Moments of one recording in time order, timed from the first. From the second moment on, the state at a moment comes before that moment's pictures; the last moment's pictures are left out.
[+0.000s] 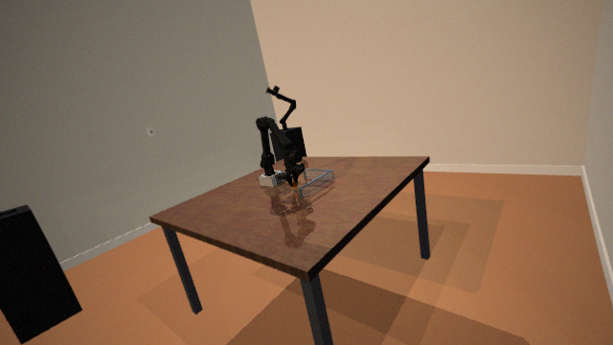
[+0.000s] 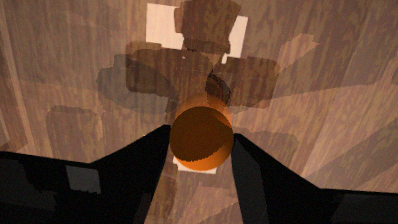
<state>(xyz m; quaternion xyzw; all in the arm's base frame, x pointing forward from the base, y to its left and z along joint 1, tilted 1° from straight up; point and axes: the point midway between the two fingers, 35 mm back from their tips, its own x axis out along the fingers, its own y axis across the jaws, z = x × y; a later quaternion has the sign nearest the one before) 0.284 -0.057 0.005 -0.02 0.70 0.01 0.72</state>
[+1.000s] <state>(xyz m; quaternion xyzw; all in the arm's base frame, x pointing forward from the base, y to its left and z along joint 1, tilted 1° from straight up) 0.286 -0.057 -0.014 -0.02 0.70 0.01 0.72</state>
